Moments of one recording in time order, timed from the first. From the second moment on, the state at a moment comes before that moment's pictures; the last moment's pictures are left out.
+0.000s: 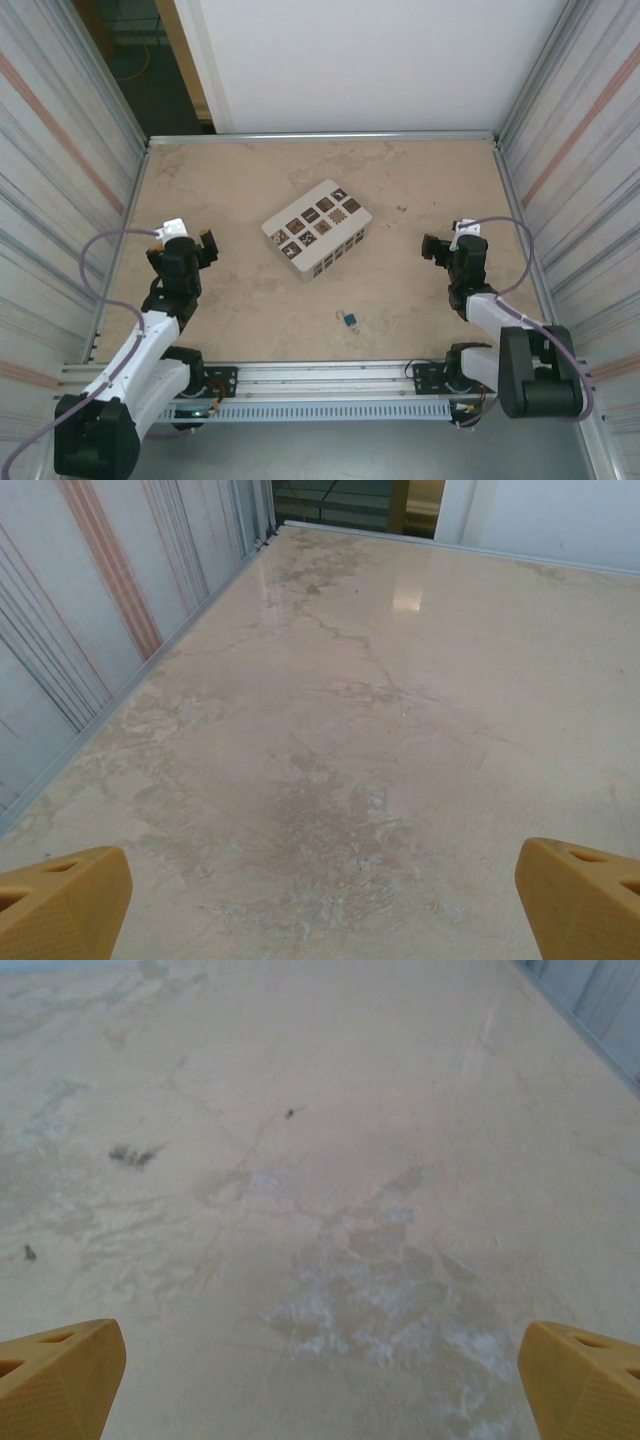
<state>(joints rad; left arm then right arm) -0.17 0.84 0.37 0.02 -0.49 -0.20 0.02 1.17 0.26 0.46 0.13 0.11</state>
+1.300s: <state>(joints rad) -0.09 1.28 0.28 0.70 -0.17 0.03 -0.06 1.54 0.41 0.72 -0.05 0.09</state>
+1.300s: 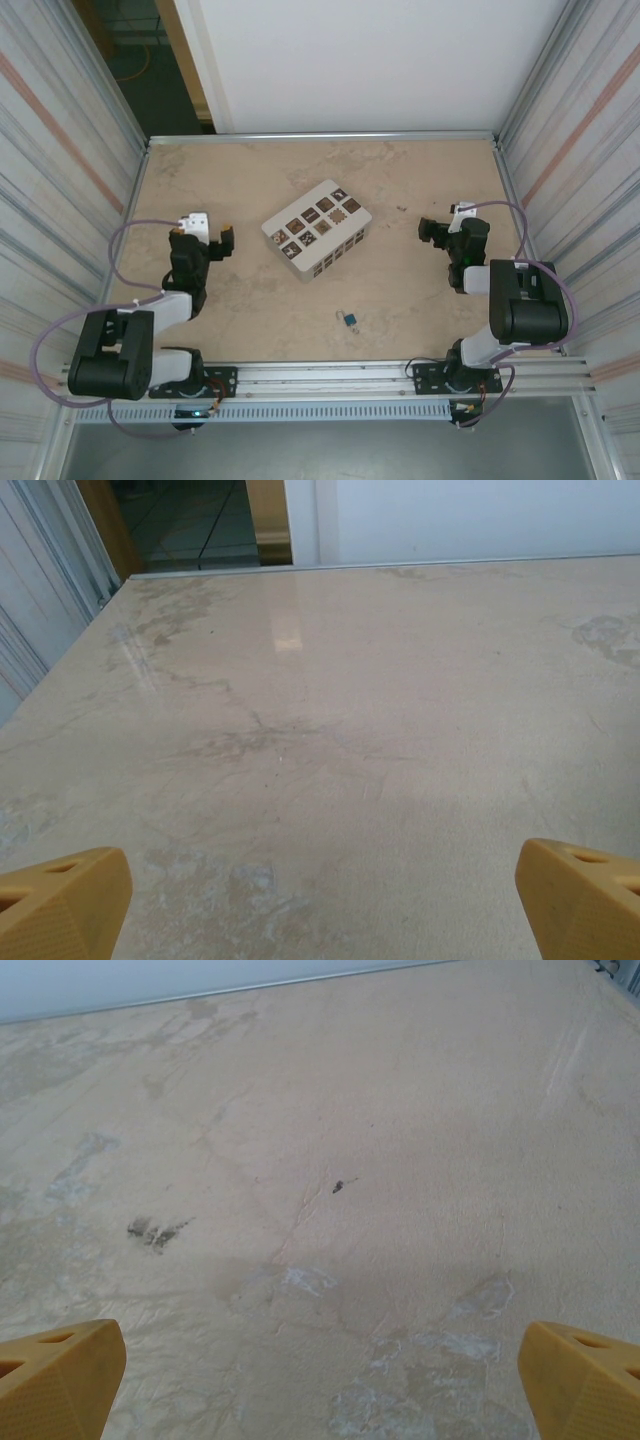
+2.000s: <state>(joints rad) -0.02 1.51 0.40 0.76 -0.02 0.05 -0.06 1.54 0.41 0.72 -0.05 0.09</state>
